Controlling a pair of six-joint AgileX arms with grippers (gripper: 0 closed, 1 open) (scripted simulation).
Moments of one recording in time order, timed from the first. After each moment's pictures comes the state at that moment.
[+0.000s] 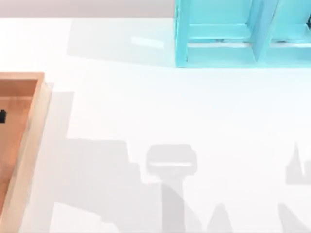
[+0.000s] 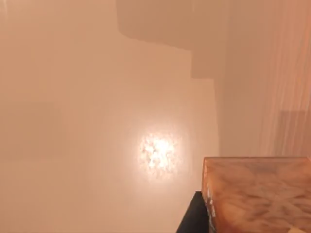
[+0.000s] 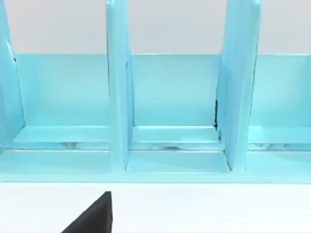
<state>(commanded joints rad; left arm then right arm) 0.16 1.64 1.15 -1.01 -0.02 0.17 0.00 0.00 0.00 0.00 0.00 0.00</state>
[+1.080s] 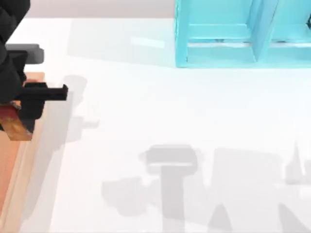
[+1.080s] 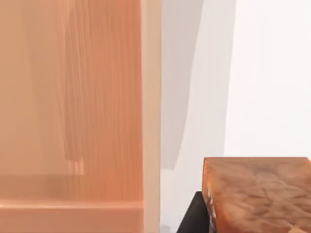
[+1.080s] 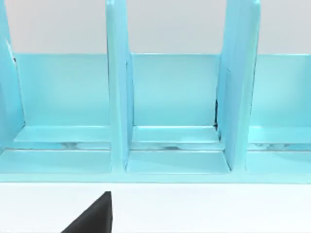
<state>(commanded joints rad) -0.23 1.60 1.39 -1.35 0.00 -0.21 0.00 0.00 0.00 0.00 0.00 0.00</state>
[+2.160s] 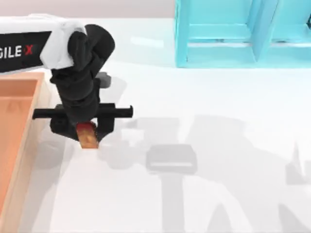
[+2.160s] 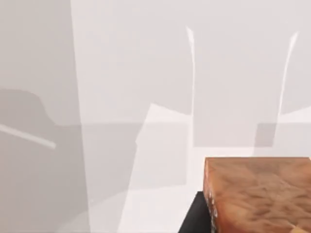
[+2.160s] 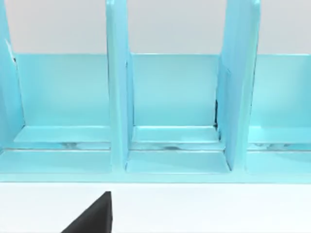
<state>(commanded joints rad) -0.42 1.98 1.36 -0.94 0.00 -0.39 0.00 0.00 0.00 0.00 0.00 0.00</state>
